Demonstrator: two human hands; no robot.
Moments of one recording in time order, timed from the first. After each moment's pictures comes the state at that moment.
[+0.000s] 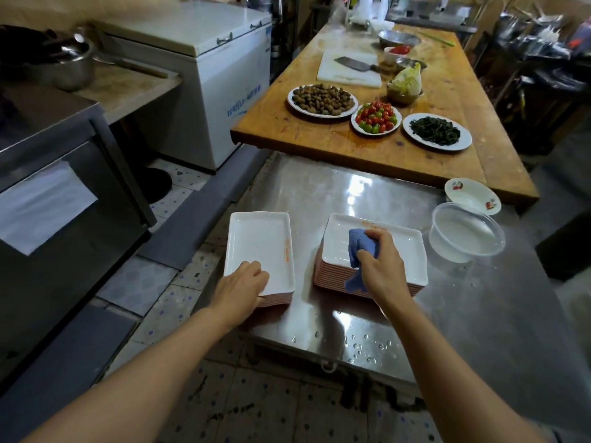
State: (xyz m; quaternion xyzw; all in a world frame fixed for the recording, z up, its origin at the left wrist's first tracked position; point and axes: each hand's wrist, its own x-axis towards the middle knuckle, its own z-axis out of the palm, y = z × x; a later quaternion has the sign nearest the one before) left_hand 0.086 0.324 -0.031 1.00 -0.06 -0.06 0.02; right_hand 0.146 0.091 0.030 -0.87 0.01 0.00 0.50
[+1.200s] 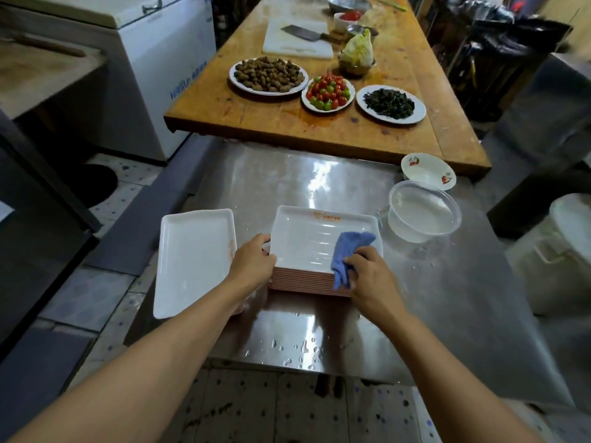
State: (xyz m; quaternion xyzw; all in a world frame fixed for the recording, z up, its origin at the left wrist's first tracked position) left_hand 0.185 0.224 -0.034 0.86 0.16 -0.08 0.48; right_hand 0.167 0.013 -0.013 -0.97 -0.08 0.02 0.21
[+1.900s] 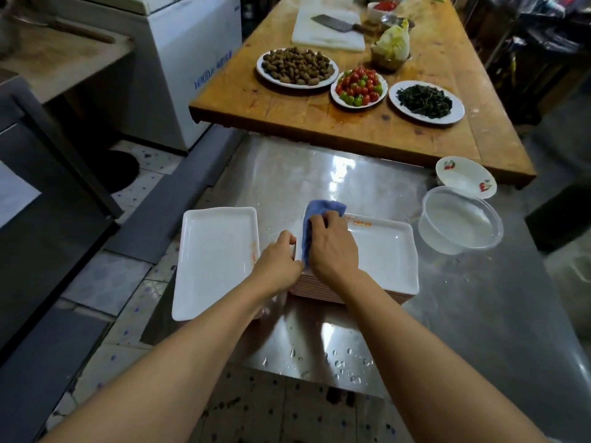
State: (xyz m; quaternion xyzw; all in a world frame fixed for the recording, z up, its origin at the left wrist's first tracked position) left_hand 0.193 0.227 -0.024 0.88 0.12 -0.14 0.43; right_hand 0.233 0.123 -0.020 -0.98 -0.15 0.01 0.11
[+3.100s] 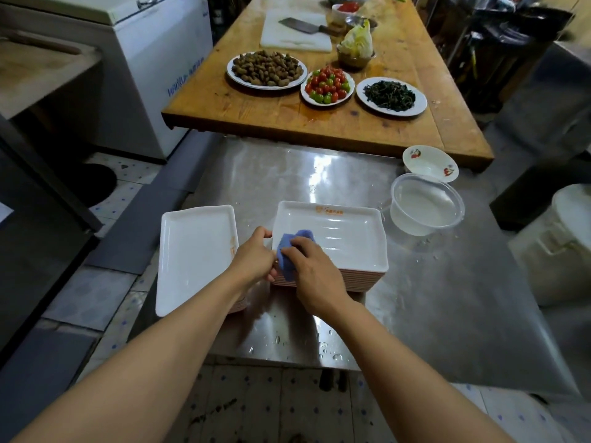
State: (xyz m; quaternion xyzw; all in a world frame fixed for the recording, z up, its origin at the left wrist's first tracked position) left_hand 0.189 0.228 -0.030 0.82 0.16 -0.15 0.52; right_hand 0.170 0.091 -0.027 -0.95 -0.23 0.04 0.19
